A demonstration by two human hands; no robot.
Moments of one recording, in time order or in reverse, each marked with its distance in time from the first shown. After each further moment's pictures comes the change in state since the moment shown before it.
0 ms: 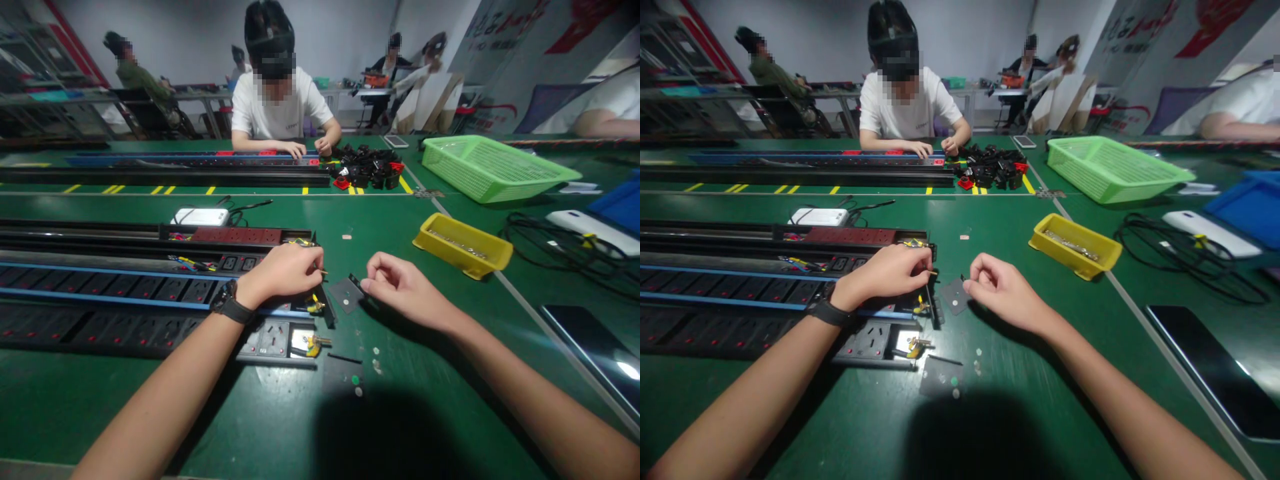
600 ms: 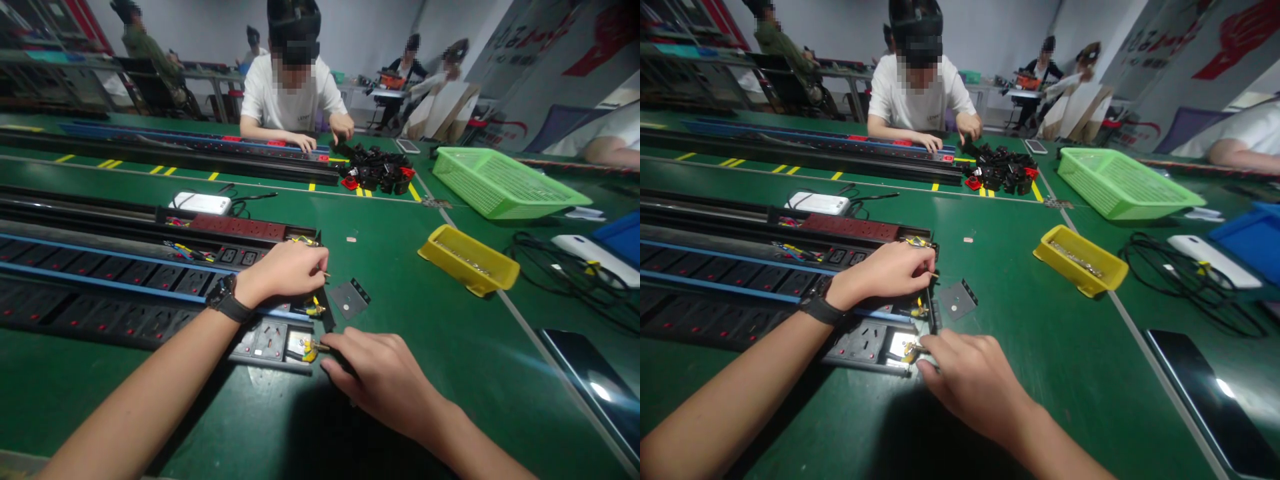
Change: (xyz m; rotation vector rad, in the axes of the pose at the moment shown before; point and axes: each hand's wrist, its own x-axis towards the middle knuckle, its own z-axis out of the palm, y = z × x) left_hand 0.000 -0.003 0.003 -0.067 0.035 0.015; right_hand -0.057 -0.023 0.068 -0.651 -0.101 -0.390
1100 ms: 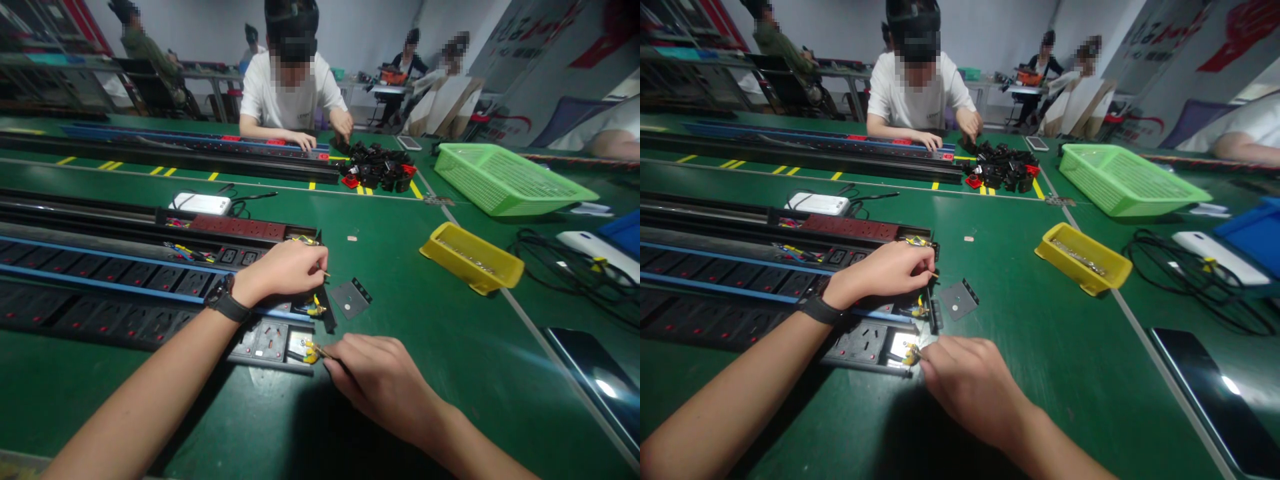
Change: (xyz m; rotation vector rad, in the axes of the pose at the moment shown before) left_hand 0.001 0.001 -0.004 -0.051 -0.030 0.000; right_hand 0.000 -0.004 0.001 0.052 -0.013 -0.023
